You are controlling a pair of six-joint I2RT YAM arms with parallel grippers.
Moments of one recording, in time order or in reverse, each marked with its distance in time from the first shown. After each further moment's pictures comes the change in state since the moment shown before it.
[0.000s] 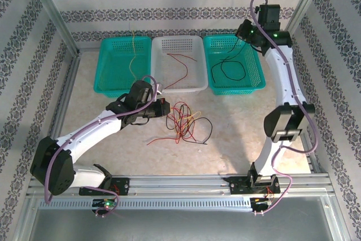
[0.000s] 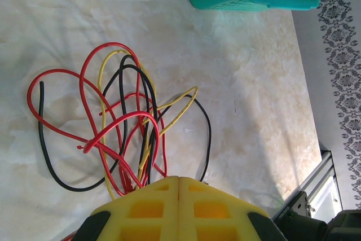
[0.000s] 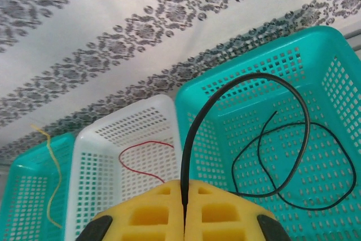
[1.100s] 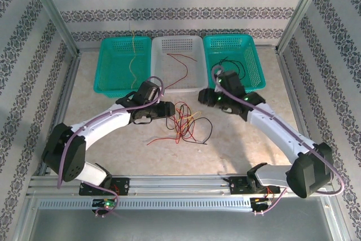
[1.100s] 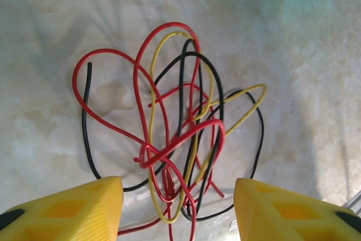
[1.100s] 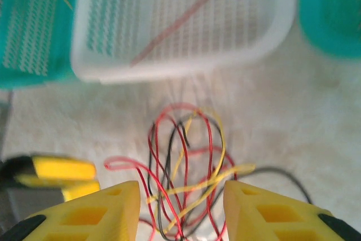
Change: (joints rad) left arm 0.000 0.161 0.050 -0.074 -0.074 -0.007; right arm 0.475 -0.609 -1.072 0.246 0.021 0.119
